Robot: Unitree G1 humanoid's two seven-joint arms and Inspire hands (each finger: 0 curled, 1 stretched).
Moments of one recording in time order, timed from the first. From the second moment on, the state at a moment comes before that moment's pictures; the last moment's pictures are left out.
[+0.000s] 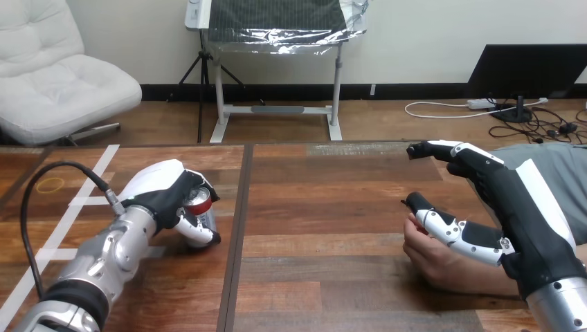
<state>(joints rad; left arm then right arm) -0.71 0.43 -0.38 1.17 0.59 -0.25 0.05 0.27 -0.29 -0.10 -0.50 -0.19 0.02 0.20</state>
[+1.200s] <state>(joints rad) -0.69 0.43 -0.38 1.16 0.58 -0.26 0.07 0.27 -0.31 -0.10 -0.50 -0.18 0.02 0.20</state>
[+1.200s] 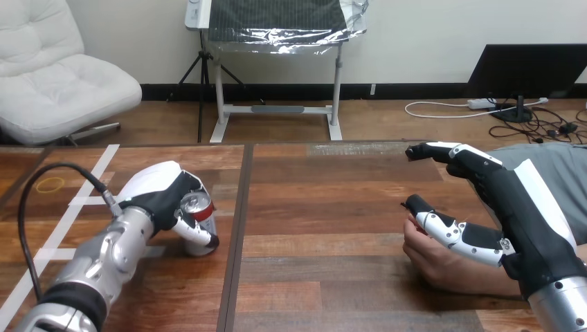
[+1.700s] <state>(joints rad) -0.68 0.43 -0.38 1.16 0.58 -0.27 0.09 0.27 -0.31 -0.10 -0.51 -0.18 0.04 0.20</state>
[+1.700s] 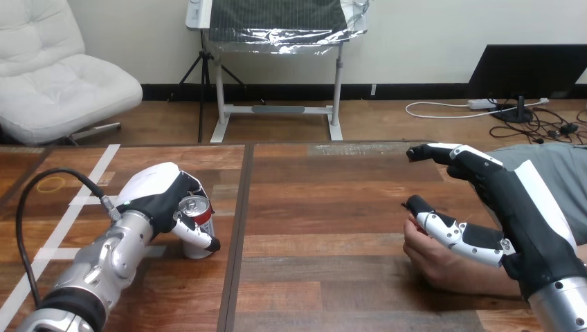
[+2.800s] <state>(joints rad) -0.67 0.43 -0.38 1.16 0.60 -0.27 0.13 0.27 -0.31 -0.10 -0.51 -0.18 0.04 0.20</state>
